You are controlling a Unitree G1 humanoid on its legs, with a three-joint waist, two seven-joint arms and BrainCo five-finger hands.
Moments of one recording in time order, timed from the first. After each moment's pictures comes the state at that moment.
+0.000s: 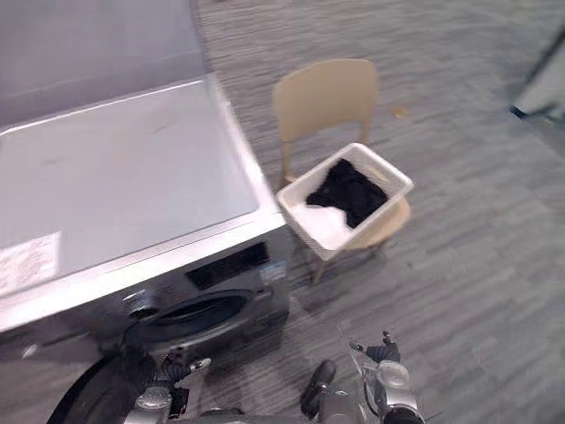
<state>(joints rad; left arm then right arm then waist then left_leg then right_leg) 0.07 0.10 0.10 0.90 0.21 -0.01 0.14 -0.07 -0.10 -0.26 0.93 -0.03 0.01 -0.17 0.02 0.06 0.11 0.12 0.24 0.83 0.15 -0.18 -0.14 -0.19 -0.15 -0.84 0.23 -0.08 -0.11</state>
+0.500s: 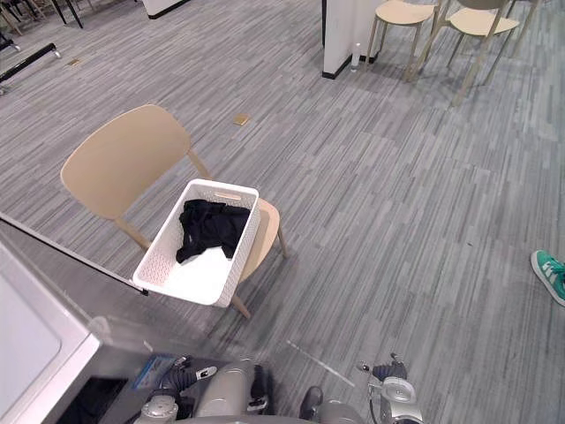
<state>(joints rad) 0.12 0.07 0.06 0.87 0.21 -0.01 0.13 -0.04 -0.13 -0.22 0.99 -0.05 0.04 -0.21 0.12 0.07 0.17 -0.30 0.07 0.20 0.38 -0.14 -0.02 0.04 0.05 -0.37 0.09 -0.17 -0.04</state>
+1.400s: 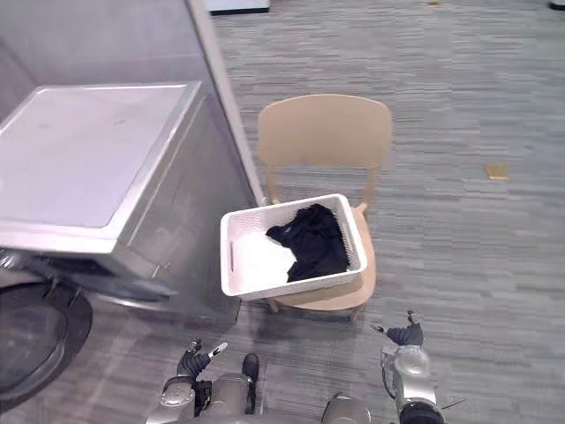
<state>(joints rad) 0.09 -0.02 0.06 0.79 0.12 -0.01 0.20 -0.02 -0.18 -0.28 0.69 -0.04 0.01 -0.22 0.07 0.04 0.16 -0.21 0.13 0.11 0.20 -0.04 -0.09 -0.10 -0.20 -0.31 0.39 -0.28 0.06</state>
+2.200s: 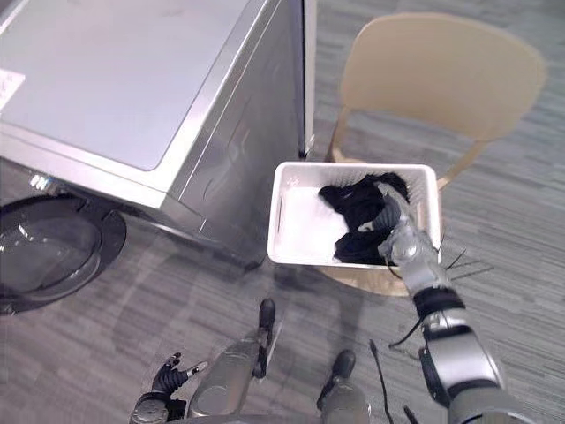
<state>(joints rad) 0.15 0.12 0.04 0.82 0.12 -0.06 0.16 -0.68 -0.54 0.19 0.86 -0.37 -0.04 -0.13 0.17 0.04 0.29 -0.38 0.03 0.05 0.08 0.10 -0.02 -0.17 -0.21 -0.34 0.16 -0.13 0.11</state>
